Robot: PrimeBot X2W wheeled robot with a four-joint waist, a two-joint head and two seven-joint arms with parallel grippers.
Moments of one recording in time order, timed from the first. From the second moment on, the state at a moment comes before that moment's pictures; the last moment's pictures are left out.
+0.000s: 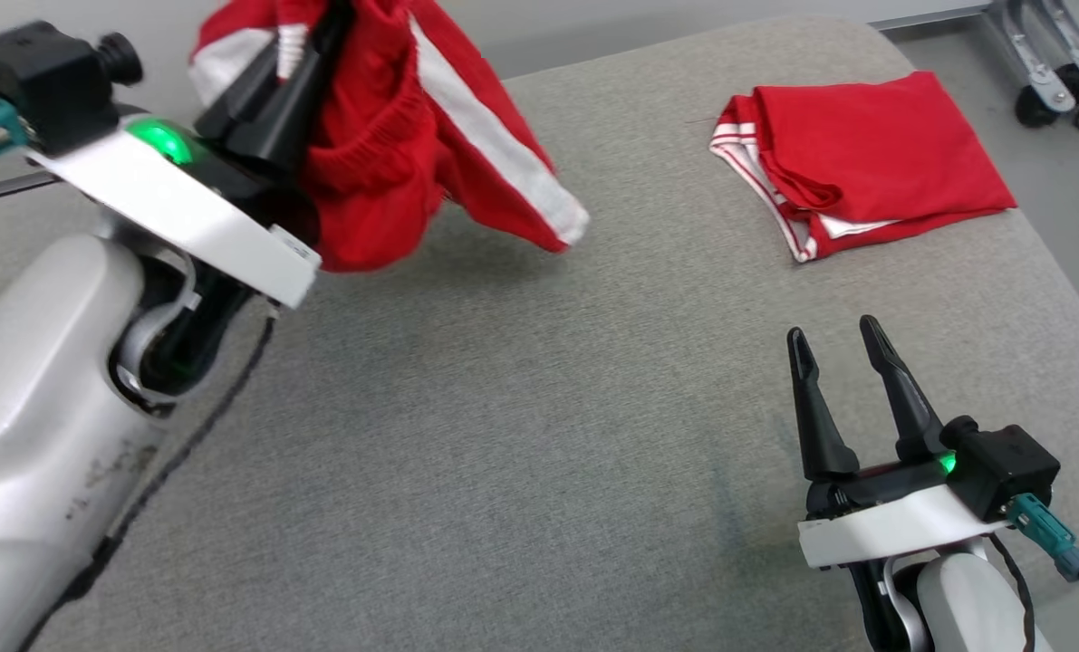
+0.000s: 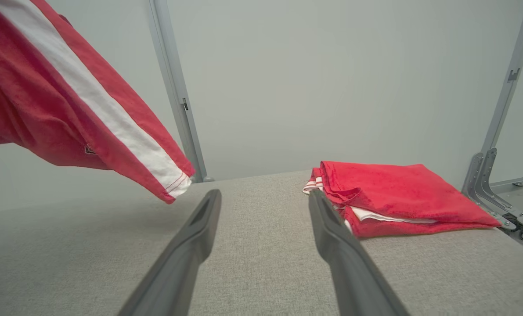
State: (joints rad) left arm -0.89 0.51 -0.70 0.20 -1.08 -0.13 -0.14; right arm -0.20 -0.08 0.20 0.20 0.24 0.13 -0.26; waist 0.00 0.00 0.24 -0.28
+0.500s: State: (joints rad) left arm -0.50 0.46 -0.98 0.33 -1.04 -0.13 -0.25; right arm -0.16 -0.09 0.14 0.18 0.23 0.13 -0.26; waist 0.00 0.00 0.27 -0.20
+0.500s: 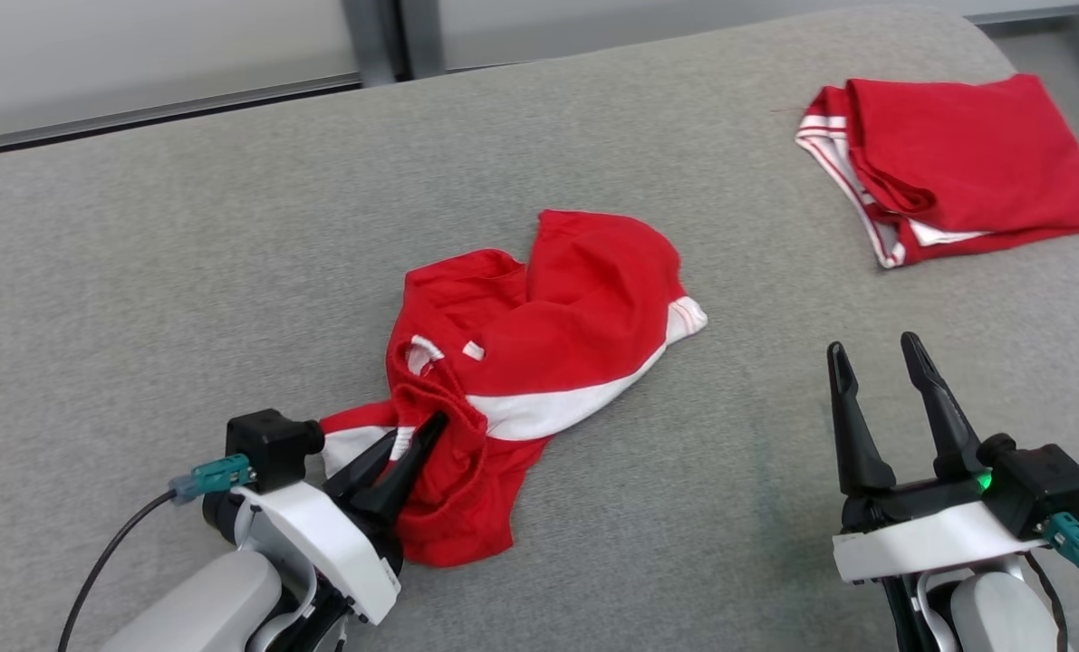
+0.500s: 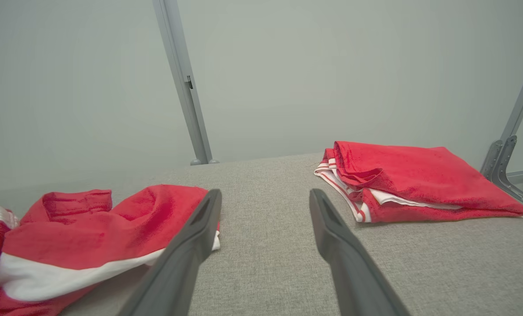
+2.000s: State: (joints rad) left arm 0.24 0.05 -0.08 -0.05 -0.08 0.03 -0.26; right arm 0.13 -0.09 0.11 0.12 0.13 0.13 -0.26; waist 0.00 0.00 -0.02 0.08
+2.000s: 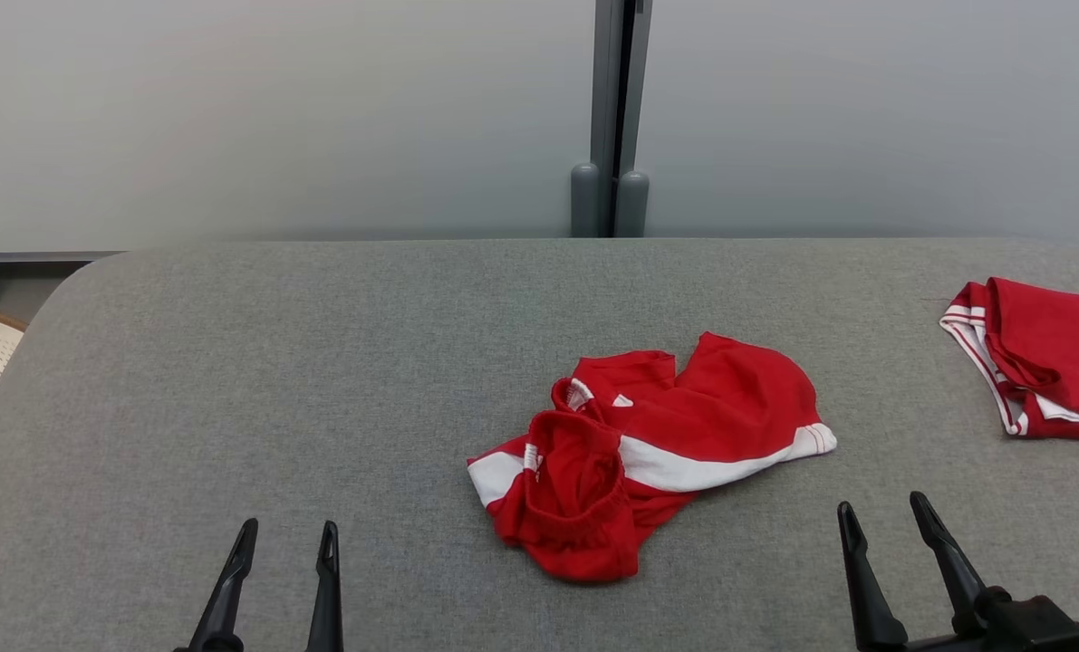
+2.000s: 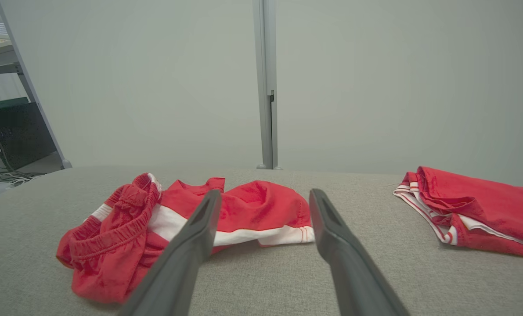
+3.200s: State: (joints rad) left arm -0.11 0.05 -0.40 0.09 -0.18 -0.10 -0.26; right arm 0.04 -0.09 0.12 0.12 0.14 0.13 -0.26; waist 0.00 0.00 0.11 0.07
